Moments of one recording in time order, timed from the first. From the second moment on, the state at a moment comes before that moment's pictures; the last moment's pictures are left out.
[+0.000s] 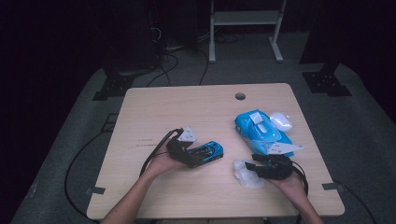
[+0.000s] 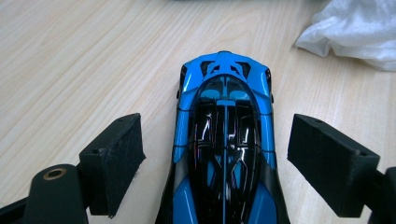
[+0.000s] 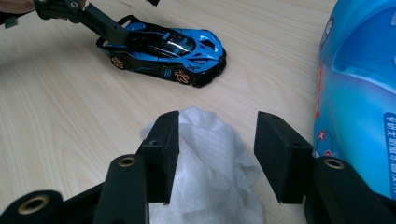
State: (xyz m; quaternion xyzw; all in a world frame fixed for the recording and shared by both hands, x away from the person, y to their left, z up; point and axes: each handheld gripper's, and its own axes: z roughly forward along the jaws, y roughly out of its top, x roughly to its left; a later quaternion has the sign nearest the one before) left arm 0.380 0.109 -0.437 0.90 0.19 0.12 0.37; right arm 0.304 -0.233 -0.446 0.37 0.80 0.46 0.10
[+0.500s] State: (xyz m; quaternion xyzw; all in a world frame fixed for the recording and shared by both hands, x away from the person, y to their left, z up) left arm 0.365 0.132 -0.435 0.89 0.20 0.13 0.40; right arm 0.301 -0.236 -0.446 0.37 0.80 0.46 0.11
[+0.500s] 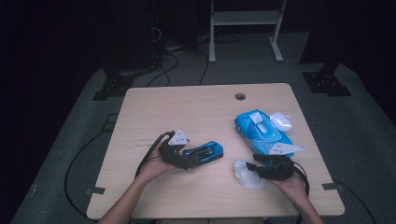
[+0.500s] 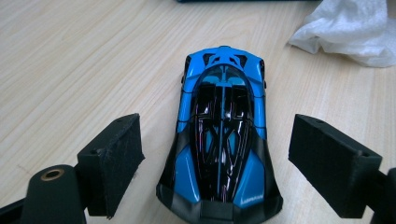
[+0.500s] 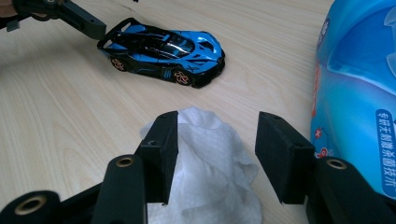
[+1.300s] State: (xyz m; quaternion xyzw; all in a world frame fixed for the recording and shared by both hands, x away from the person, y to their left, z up) left arm 0.348 0.165 -0.443 0.88 0.22 0.14 0.41; right arm 0.300 -0.237 -0.447 0.37 0.80 0.46 0.11
